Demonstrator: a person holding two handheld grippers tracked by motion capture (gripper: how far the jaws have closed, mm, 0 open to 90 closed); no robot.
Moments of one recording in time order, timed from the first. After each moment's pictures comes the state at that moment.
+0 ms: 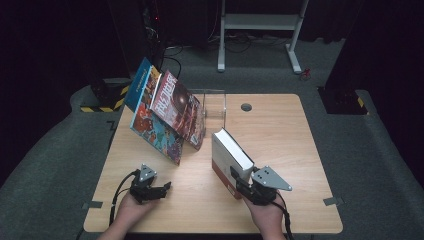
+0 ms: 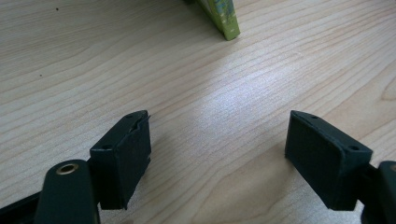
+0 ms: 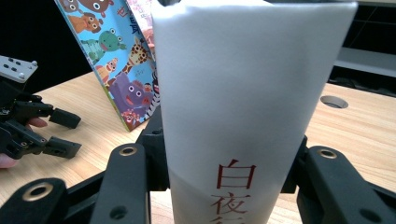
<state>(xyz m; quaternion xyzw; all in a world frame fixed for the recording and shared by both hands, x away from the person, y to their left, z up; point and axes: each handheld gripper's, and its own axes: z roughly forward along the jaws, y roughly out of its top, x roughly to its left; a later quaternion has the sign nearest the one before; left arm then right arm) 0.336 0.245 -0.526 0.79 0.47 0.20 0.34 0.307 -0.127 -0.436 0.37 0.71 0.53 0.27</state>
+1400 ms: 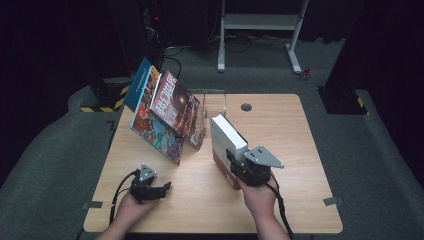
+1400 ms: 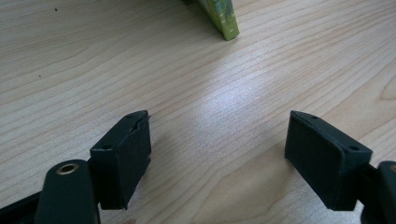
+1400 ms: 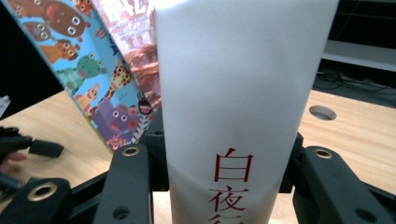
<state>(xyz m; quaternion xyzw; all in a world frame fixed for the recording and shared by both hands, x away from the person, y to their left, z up) 0.336 0.245 -0.526 0.79 0.47 0.20 0.34 0.341 -0.106 -0.397 0.40 0.71 0.51 0.28</state>
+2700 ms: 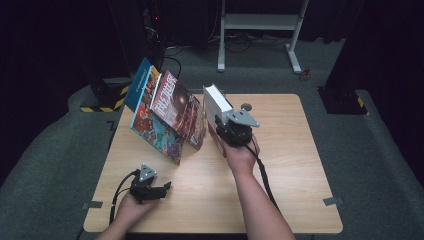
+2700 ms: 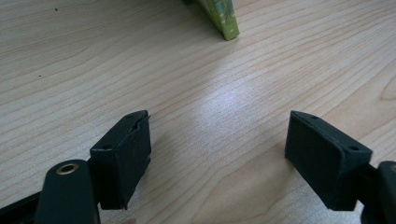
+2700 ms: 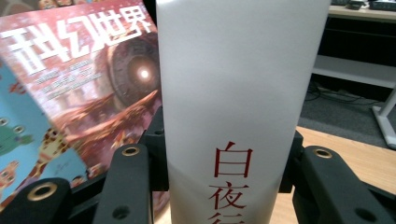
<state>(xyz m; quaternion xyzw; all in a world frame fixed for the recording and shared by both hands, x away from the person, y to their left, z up) 0.336 0.245 -0.526 0.79 0.47 0.21 0.34 0.443 -0.060 -0.385 0.42 0.69 0.50 0.32</state>
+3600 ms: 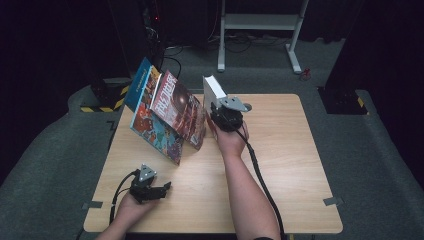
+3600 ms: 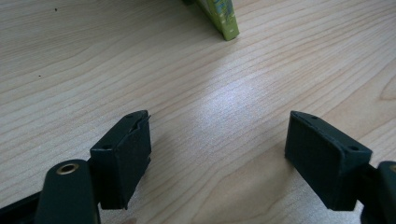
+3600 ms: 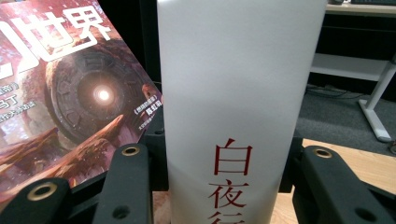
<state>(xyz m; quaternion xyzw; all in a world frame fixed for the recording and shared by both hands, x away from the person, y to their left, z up) 0.336 0.245 -0.526 0.79 0.47 0.20 0.34 0.502 -0.036 -0.400 0.45 0.67 0.49 0.33</state>
